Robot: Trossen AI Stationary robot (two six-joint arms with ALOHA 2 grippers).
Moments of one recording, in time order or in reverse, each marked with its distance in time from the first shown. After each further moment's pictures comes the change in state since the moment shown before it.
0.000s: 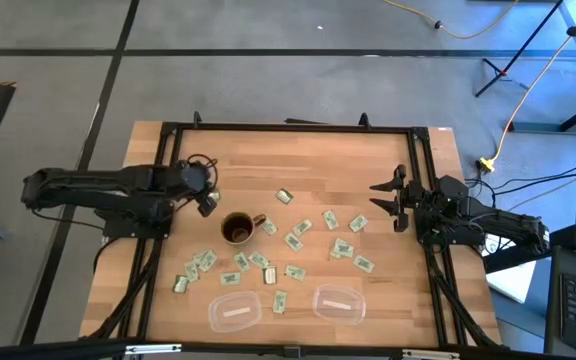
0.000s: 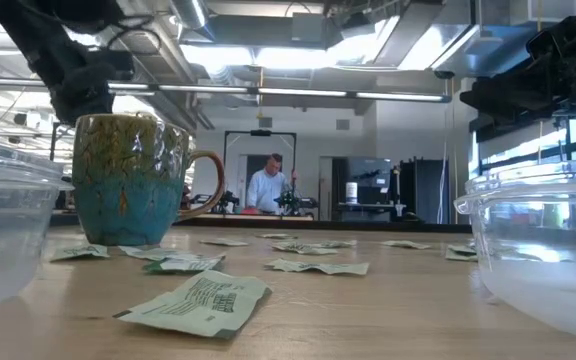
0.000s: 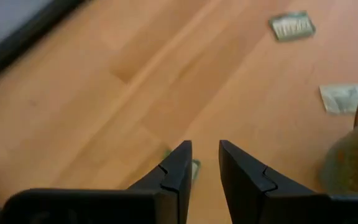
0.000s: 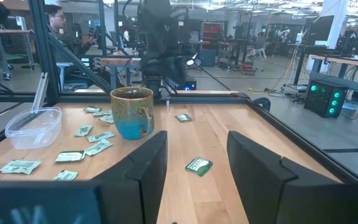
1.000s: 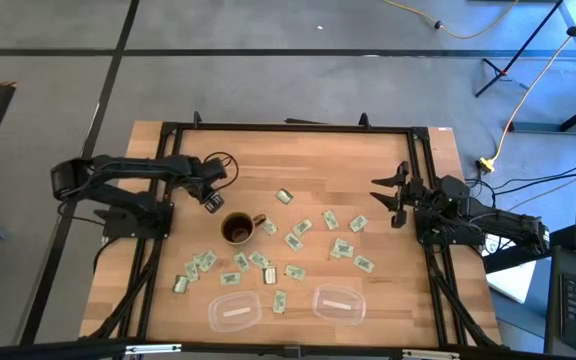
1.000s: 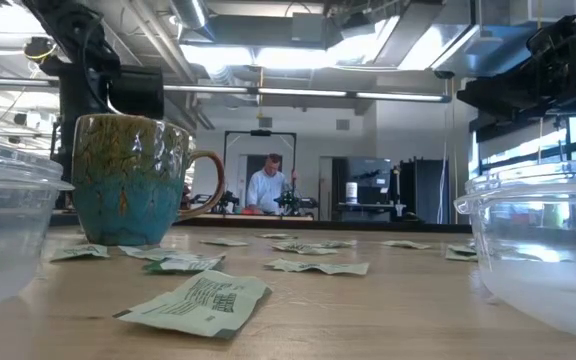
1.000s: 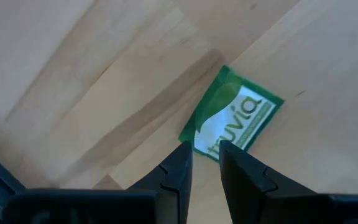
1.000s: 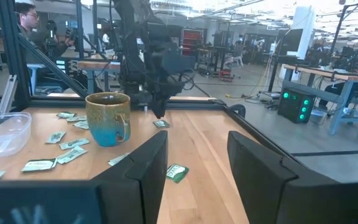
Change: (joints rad) left arm 0.298 0.483 0.000 0.001 0.198 0.072; right arm 0.000 0.000 0.000 0.031 0.091 -0.045
